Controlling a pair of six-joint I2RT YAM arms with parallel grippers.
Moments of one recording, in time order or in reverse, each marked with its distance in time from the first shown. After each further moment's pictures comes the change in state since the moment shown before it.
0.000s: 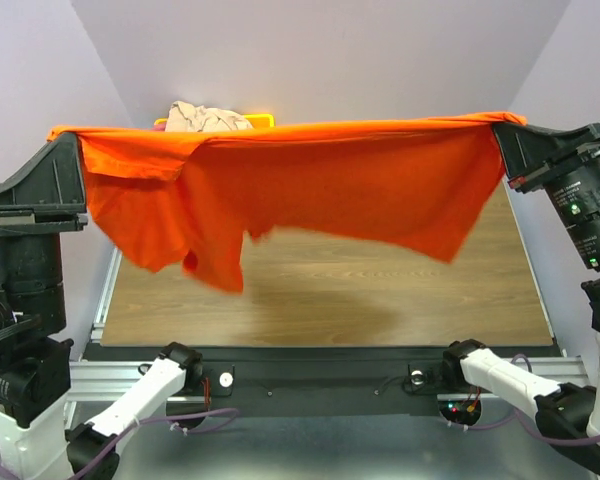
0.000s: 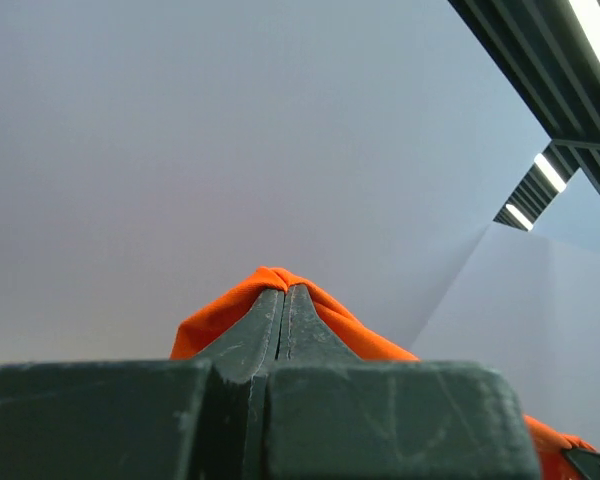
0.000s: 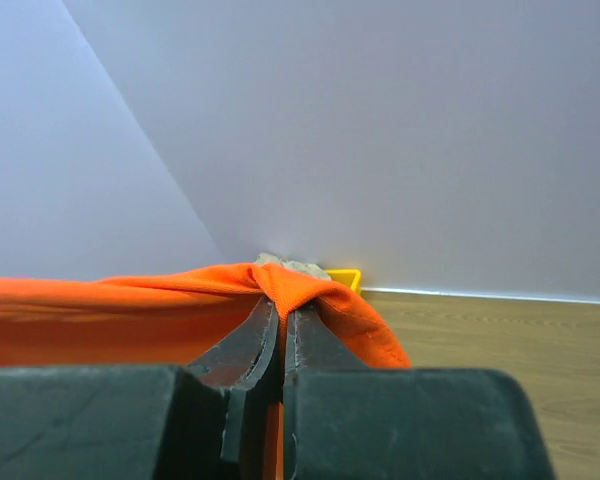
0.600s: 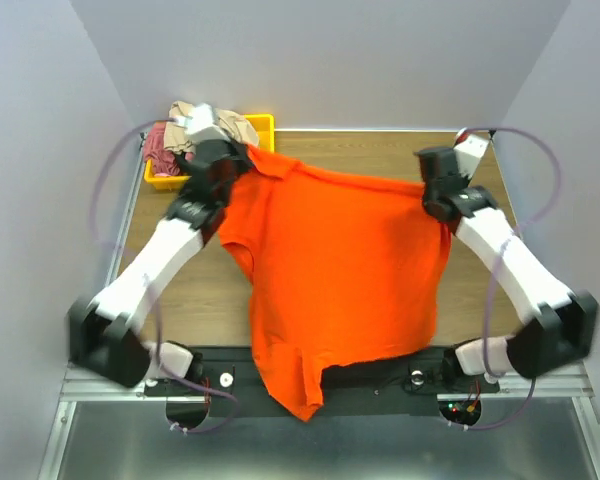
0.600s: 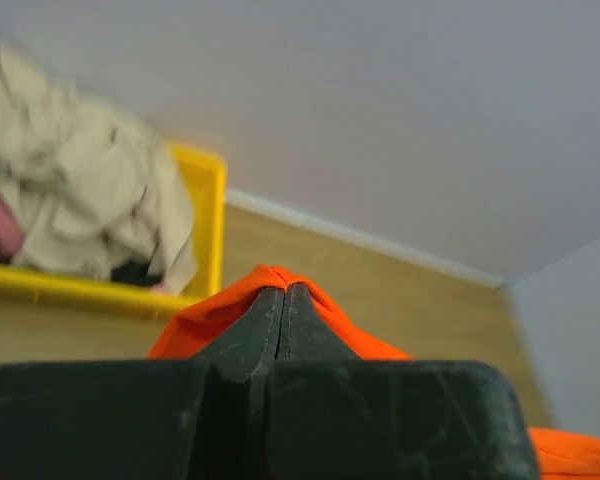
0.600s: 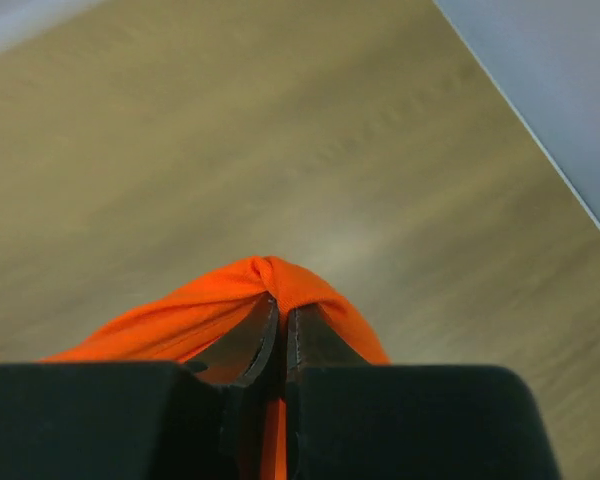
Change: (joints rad) left arm 0.002 0.497 -0.476 0.274 -0.036 -0.036; right arm -0.039 0.287 -0.584 -0.005 0.657 0.162
